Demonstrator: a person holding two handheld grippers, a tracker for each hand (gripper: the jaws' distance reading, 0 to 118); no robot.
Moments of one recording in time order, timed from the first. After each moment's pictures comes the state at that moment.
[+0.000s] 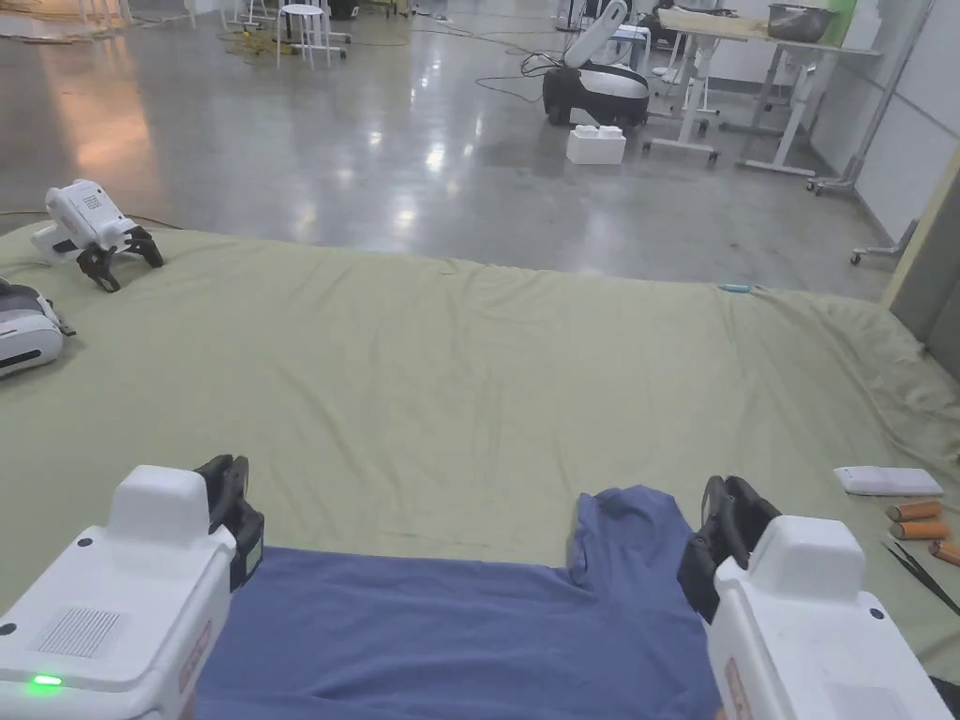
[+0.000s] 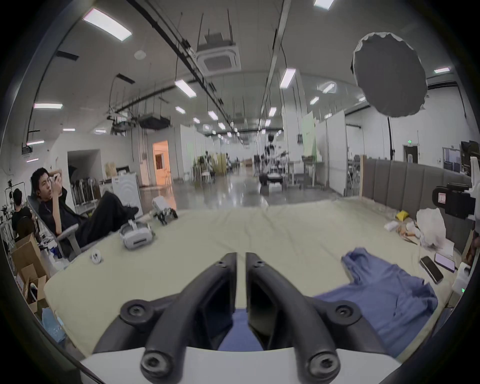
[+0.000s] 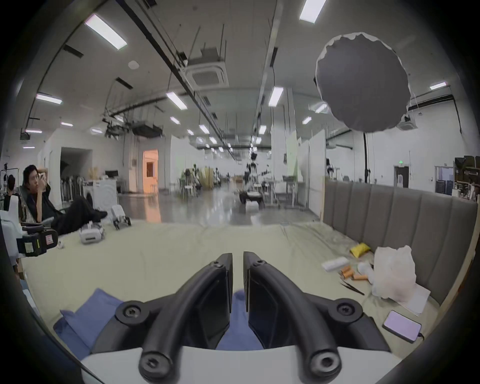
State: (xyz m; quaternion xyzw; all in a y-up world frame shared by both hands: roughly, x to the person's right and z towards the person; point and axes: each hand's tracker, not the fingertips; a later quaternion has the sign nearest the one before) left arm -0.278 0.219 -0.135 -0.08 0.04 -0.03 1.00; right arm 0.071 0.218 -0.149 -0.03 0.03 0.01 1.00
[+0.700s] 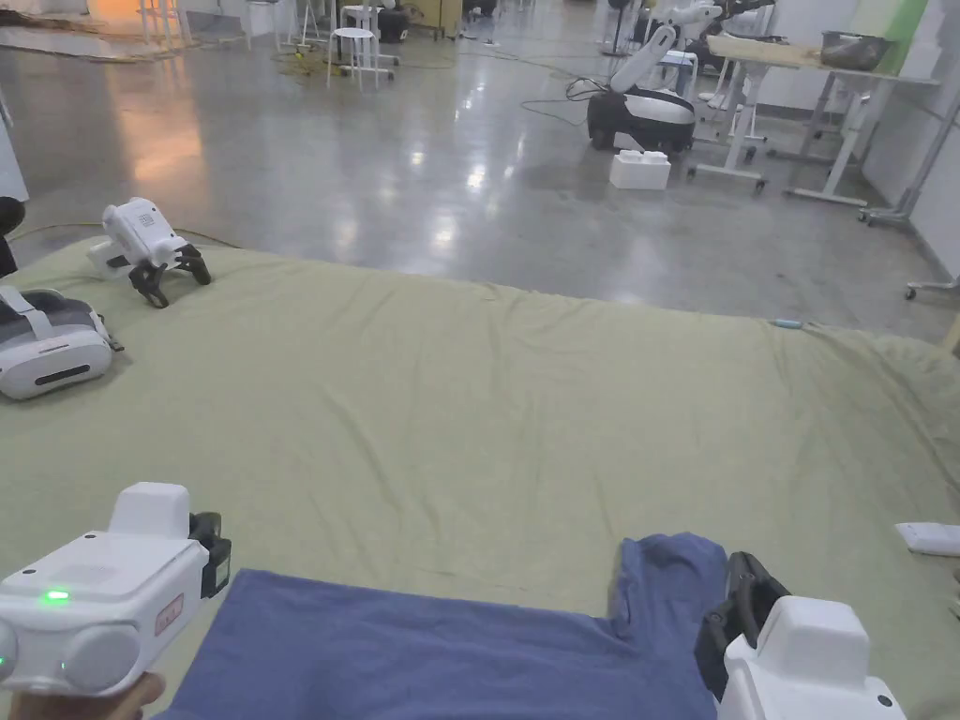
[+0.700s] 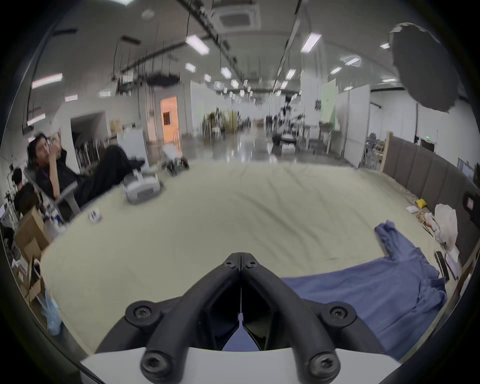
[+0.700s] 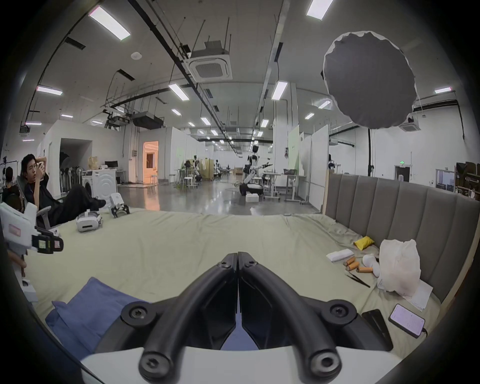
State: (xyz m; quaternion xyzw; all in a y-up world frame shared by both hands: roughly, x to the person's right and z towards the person) left arm -0.382 0.160 -0.232 -0.28 0.07 0.03 0.96; right arm 0.060 0.185 -0.177 -0.09 0.02 0.03 1.00
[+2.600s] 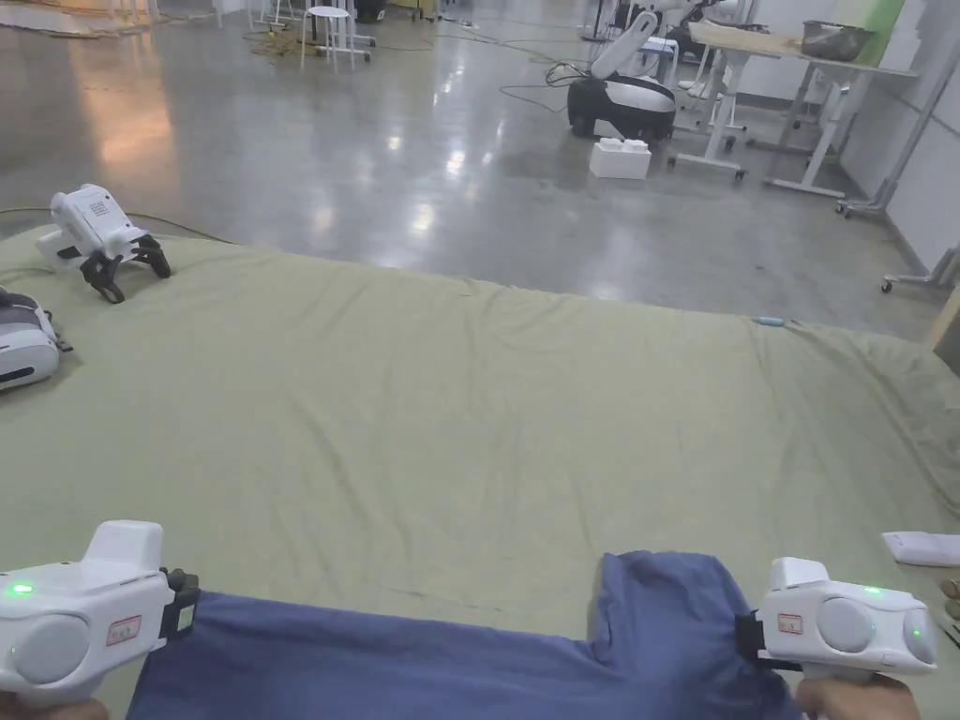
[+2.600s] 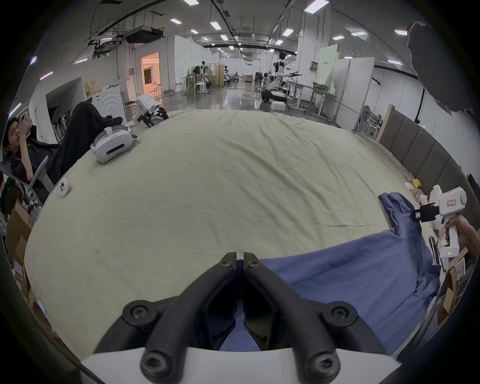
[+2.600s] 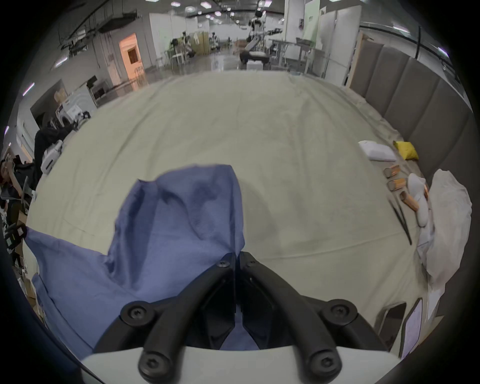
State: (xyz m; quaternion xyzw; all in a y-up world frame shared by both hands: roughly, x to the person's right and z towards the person) left arm -0.394 0.135 -0.275 -0.38 0.01 0.04 0.92; right arm 0.199 0.080 -0.398 -0.48 0.04 0.02 0.88
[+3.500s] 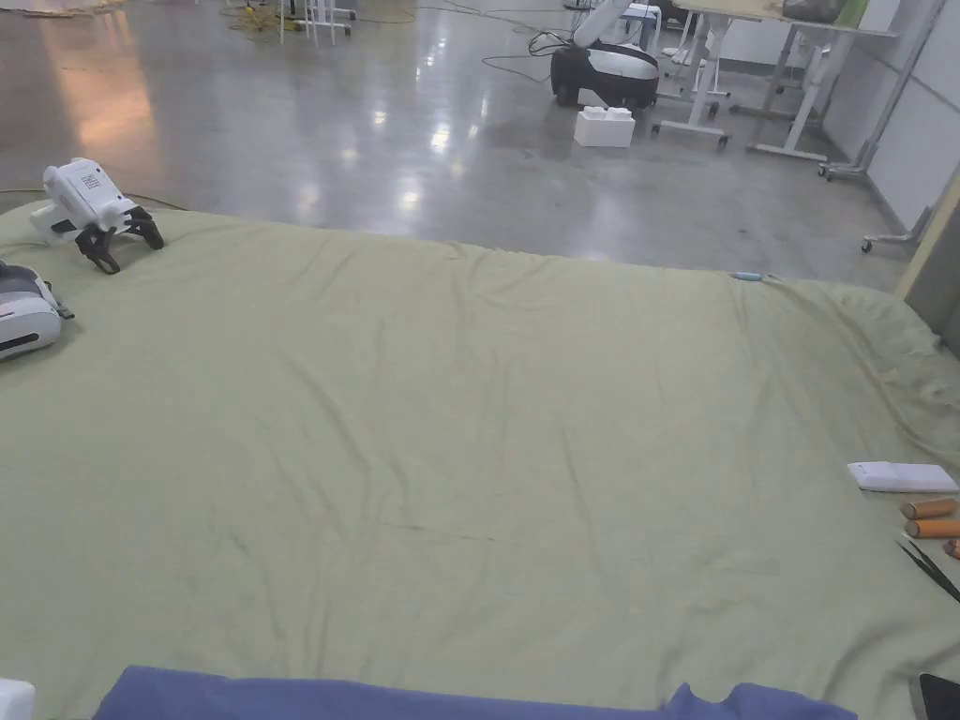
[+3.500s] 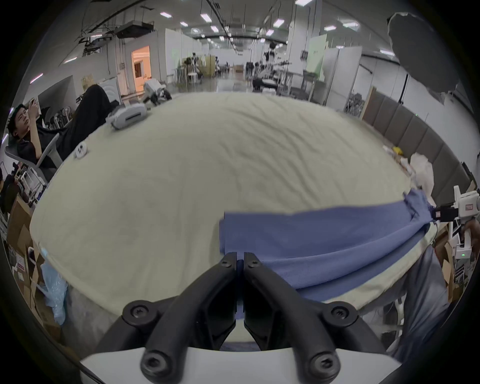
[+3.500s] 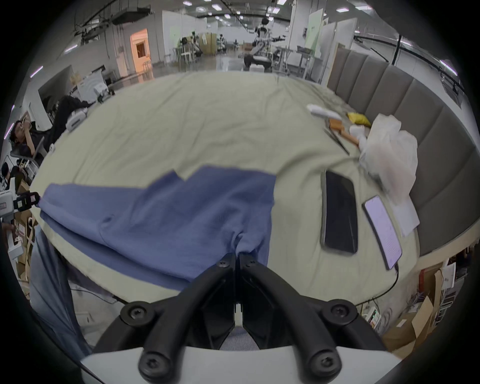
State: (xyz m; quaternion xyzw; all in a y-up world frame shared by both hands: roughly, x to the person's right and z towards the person) left arm -0.408 0.097 -0.090 -0.43 -0.01 0.03 0.90; right arm 0.219 0.101 -0.115 -0.49 0.03 0.06 0.87
